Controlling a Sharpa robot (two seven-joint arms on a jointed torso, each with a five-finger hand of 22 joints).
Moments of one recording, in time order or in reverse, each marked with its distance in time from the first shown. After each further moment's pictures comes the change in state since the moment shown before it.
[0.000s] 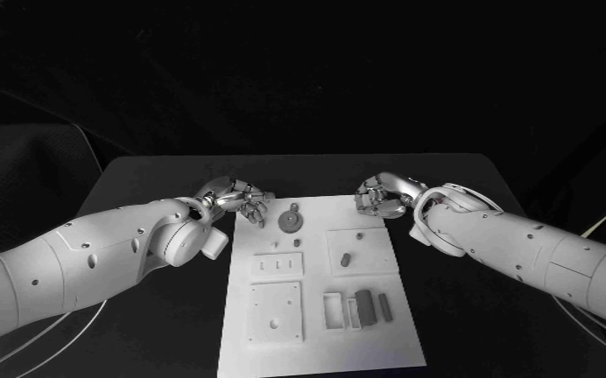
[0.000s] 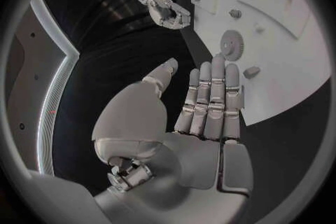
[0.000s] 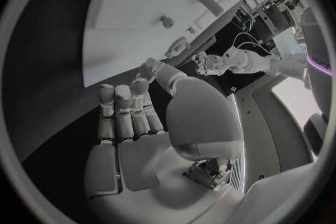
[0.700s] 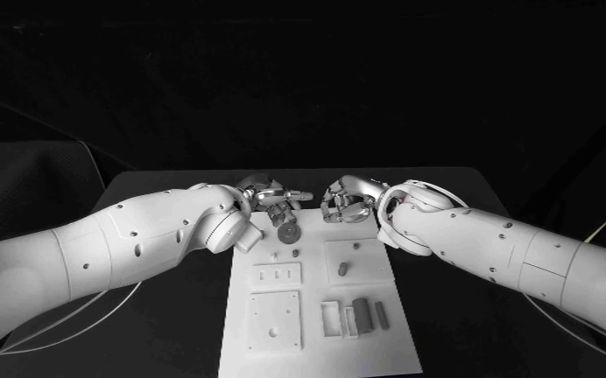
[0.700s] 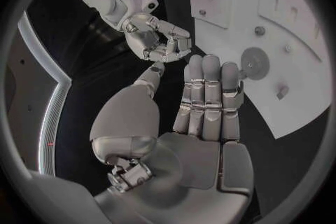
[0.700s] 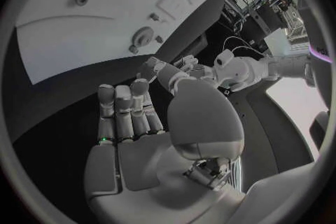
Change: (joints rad) left arm 0.062 0.130 -0.003 0.014 -0.147 -0.052 -0.252; left_hand -0.115 -0.024 -0.097 0.028 0.000 0.136 -0.019 0.001 0.010 0.175 -0.058 0.139 0.090 0.158 -0.077 0.183 0.212 0.049 0.181 -0.042 0.147 0.055; right arm 0.035 0.092 0.000 0.118 -0.042 0.080 -0.173; right_hand -0.011 -0.011 -0.003 0.003 0.000 0.010 0.002 0.000 0.001 0.000 0.000 0.004 0.000 0.000 0.000 0.004 0.001 0.000 0.000 0.000 0.000 0.000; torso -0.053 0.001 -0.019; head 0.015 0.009
